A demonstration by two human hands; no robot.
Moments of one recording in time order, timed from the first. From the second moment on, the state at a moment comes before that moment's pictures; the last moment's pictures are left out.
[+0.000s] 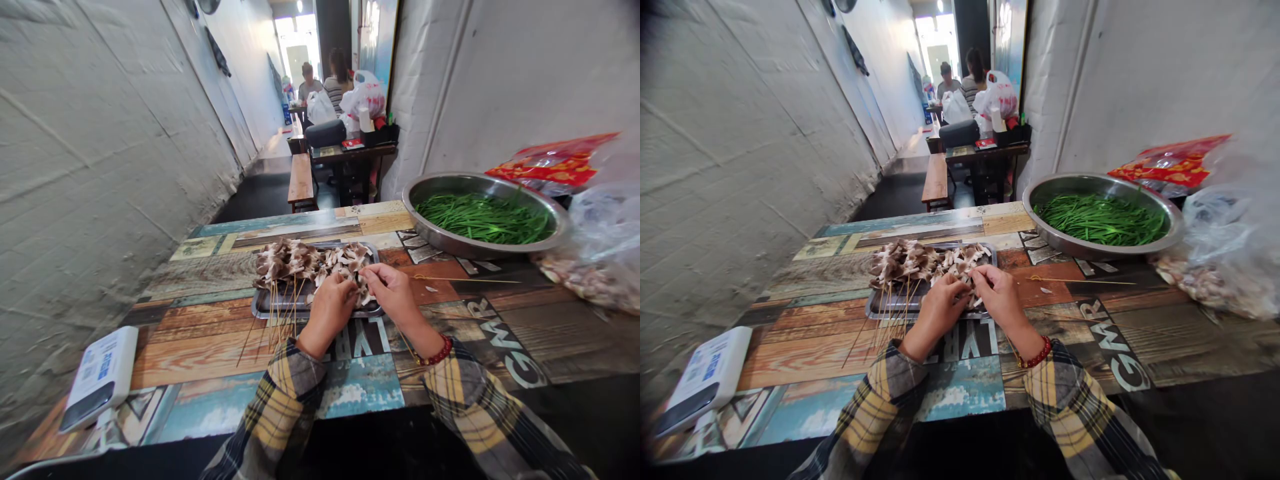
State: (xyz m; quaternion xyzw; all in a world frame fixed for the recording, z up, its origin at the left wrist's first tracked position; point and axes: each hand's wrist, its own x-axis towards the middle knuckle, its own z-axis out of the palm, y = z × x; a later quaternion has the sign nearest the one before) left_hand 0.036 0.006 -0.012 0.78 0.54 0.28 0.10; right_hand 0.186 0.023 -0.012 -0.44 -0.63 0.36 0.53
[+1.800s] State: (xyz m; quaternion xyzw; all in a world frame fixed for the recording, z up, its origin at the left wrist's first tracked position) left_hand 0.011 0.013 0.006 0.33 0.45 0.65 0.51; right_hand 0.179 0.011 -0.017 -0.40 -0.73 0.37 0.41
